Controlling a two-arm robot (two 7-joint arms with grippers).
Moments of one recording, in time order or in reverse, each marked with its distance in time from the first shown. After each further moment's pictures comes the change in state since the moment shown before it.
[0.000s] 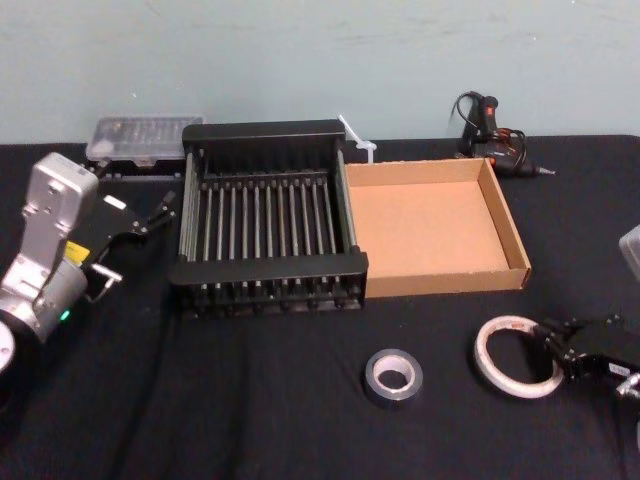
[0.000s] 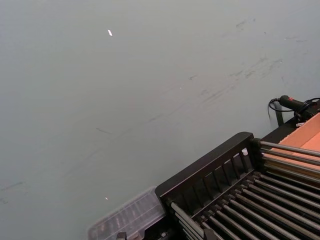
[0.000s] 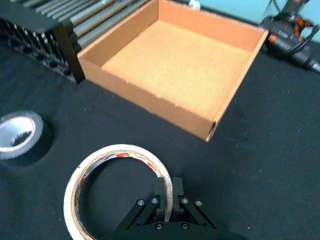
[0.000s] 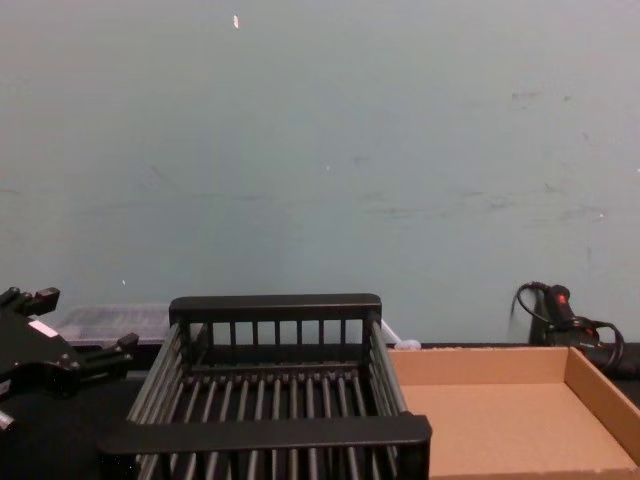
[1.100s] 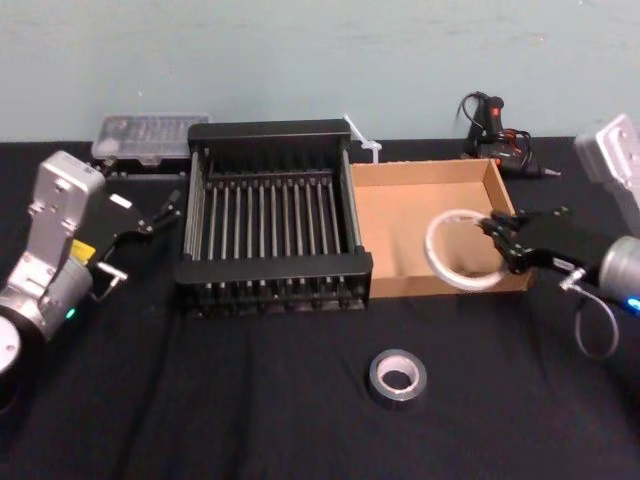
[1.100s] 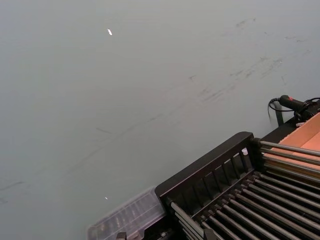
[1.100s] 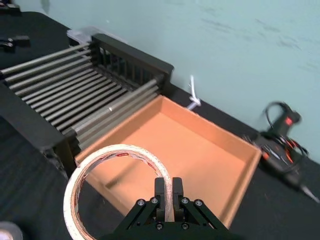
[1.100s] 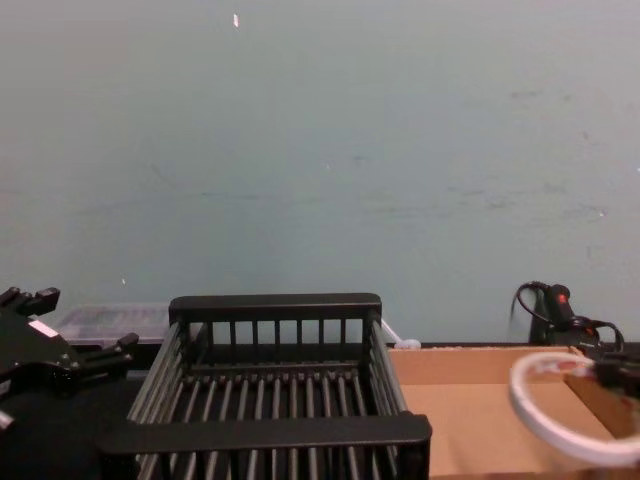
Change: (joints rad) left arm 0.000 0.000 0.000 0.000 0.000 0.000 0.000; right arm 0.311 -0.117 -0.128 0.116 -0.089 -0.077 0.036
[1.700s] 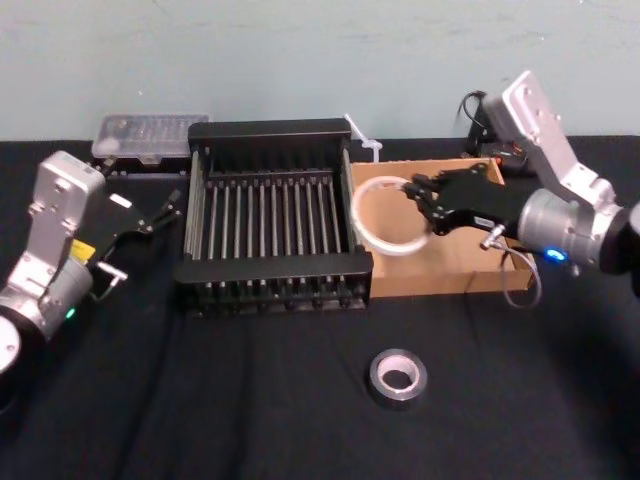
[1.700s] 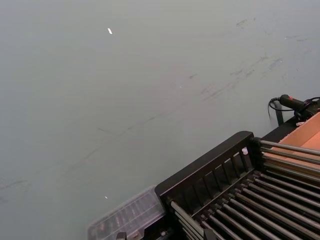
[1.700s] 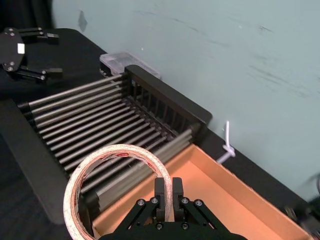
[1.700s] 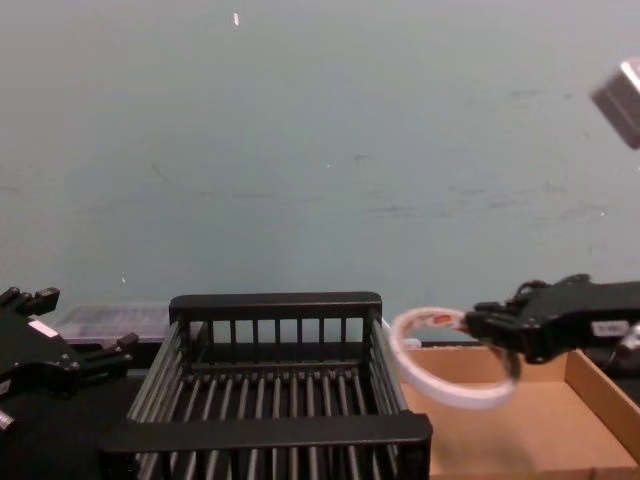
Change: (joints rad) left arm 0.000 0.000 0.000 0.000 0.000 0.000 0.000; right arm 0.225 -0.135 -0.144 0.156 -0.083 -0.036 0.078
